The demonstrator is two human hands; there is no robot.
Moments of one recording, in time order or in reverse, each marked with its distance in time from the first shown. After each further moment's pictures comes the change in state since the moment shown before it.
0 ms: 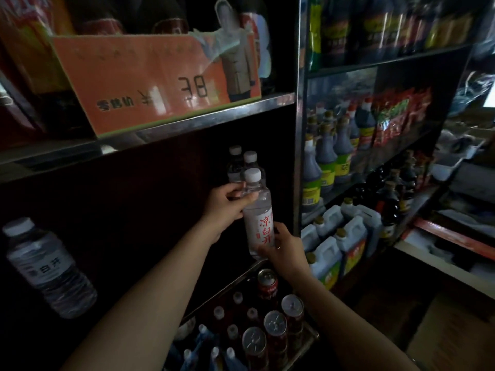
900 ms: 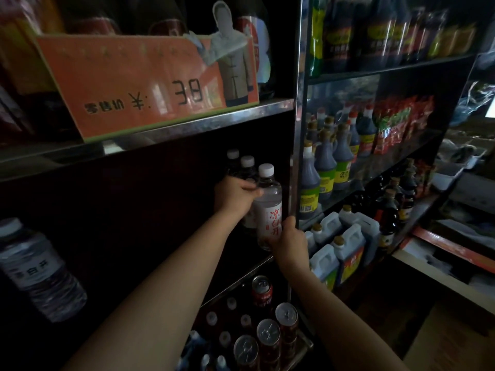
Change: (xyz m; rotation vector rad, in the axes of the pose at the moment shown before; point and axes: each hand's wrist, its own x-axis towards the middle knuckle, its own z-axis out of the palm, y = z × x) left_hand 0.040 0.006 0.029 0.297 0.176 0.000; right_hand 0.023 -0.020 -0.014 -0.314 0.173 0.110
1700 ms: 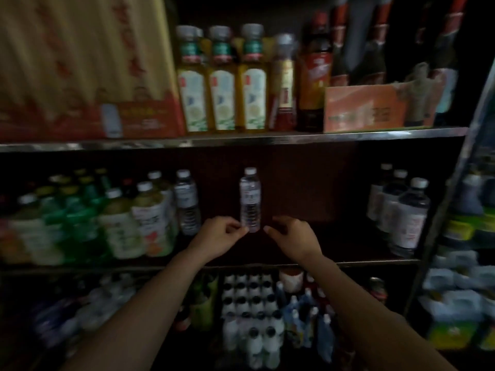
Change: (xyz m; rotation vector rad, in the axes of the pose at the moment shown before) left_hand -0.297 -0.071 -0.282 0.476 0.241 -0.260; right_hand -0.216 -0.176 0.030 0.012 -0.537 -0.725
